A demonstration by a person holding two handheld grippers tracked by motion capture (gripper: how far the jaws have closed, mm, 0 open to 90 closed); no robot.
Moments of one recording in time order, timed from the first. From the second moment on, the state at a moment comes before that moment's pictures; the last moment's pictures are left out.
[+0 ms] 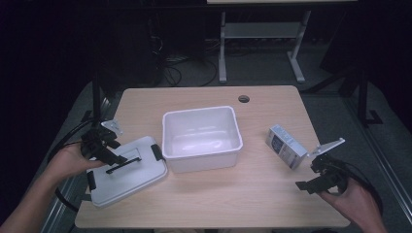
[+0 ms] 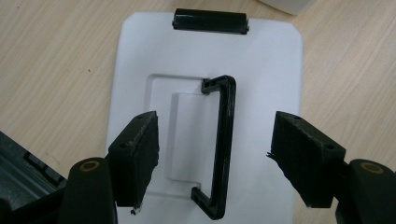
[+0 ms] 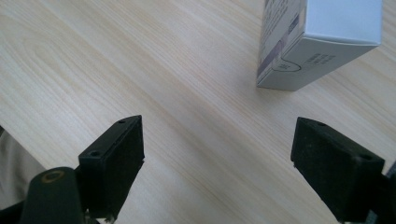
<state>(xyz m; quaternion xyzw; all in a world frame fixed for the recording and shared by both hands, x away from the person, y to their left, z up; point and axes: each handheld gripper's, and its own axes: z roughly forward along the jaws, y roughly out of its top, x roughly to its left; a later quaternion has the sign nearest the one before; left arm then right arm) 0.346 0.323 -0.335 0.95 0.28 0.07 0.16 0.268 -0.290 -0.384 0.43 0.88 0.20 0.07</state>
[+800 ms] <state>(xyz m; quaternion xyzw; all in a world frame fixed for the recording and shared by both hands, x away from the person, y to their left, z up) 0.347 0.324 -0.333 0.94 0.28 0.07 0.17 0.290 -0.291 -0.344 0.43 0.89 0.13 0.05</state>
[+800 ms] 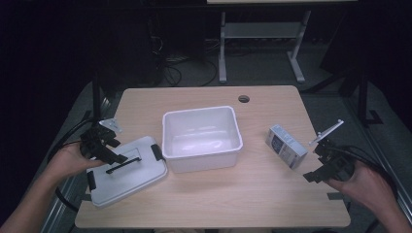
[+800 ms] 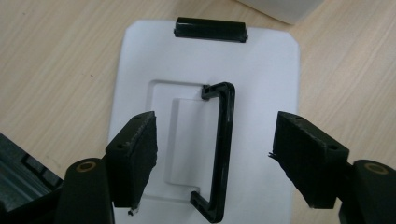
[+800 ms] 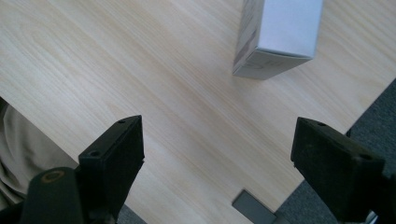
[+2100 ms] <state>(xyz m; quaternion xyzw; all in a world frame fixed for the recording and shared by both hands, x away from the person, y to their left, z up) 0.346 0.325 -0.339 0.94 0.28 0.06 0.17 0.369 -0.257 -0.332 0.41 0.91 0.06 0.04</state>
